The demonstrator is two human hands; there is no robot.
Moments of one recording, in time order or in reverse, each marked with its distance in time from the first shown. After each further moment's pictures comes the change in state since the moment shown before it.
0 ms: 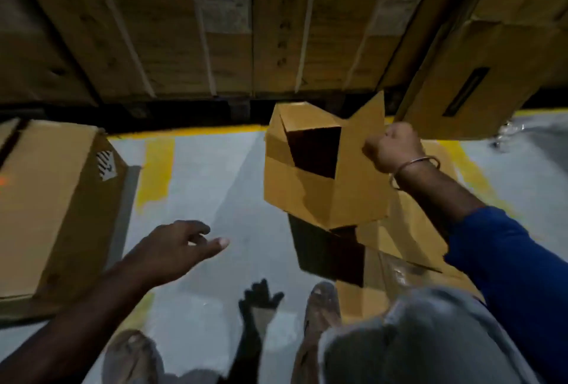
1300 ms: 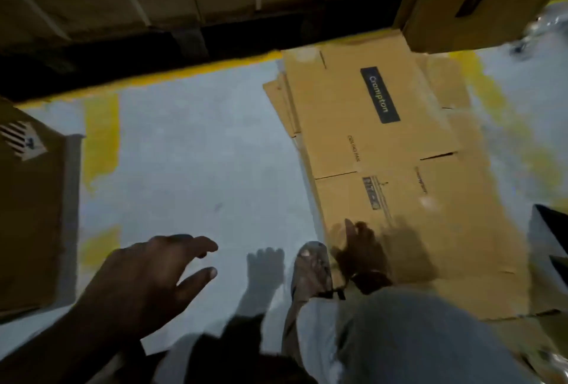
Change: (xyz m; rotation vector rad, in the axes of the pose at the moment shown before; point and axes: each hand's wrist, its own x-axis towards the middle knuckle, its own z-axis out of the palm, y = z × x) left_hand 0.058 0.007 0.098 0.655 -0.058 0.324; right_hand -0.085 0.337 0.169 -0.714 -0.494 0.169
